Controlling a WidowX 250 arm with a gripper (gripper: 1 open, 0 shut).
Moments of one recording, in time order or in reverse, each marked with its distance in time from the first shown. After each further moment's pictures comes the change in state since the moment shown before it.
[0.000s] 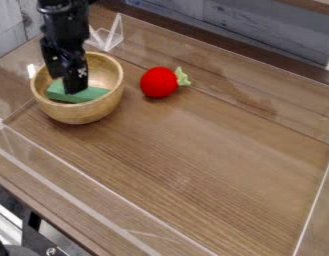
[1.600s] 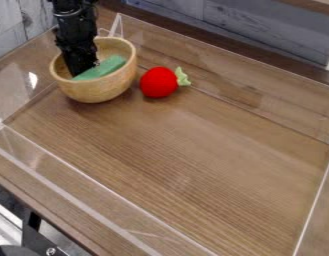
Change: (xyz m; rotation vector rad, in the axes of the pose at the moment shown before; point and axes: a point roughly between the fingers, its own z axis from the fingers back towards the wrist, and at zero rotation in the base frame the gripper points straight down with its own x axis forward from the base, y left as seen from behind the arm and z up) arm 0.039 0.052 -0.033 -0.006 -0.058 0.114
